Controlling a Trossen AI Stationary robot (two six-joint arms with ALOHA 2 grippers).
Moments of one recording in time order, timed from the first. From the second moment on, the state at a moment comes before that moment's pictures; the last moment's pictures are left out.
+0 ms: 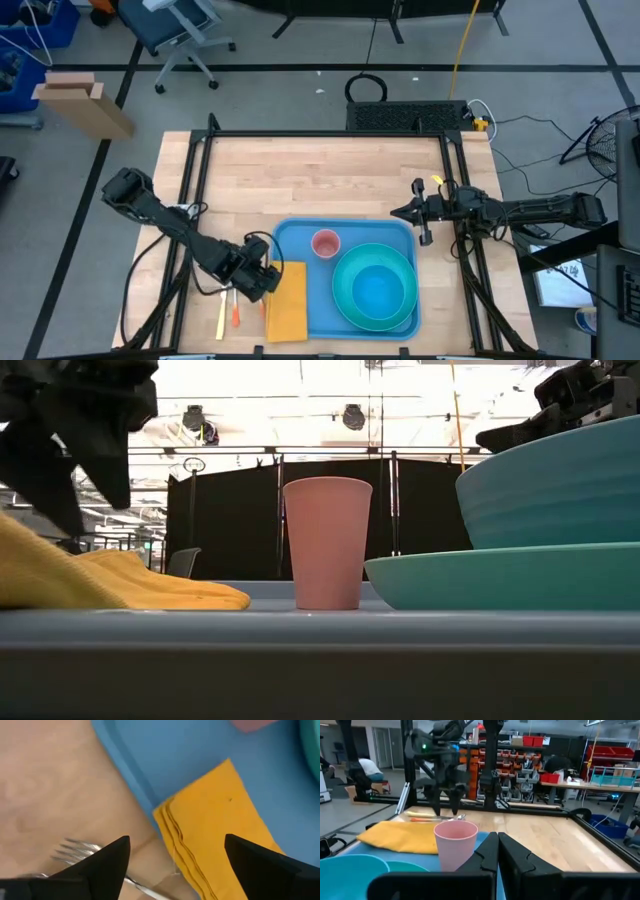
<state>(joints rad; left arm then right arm) -0.60 1.56 0.99 -0.74 -0.31 -1.60 -0.09 0.49 0.02 0.53 -0.16 -0.04</state>
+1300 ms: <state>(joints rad) -0.49 1.70 0.99 -0.65 -0.07 -1.47 -0.09 0.49 0.02 0.53 -0.16 -0.07</state>
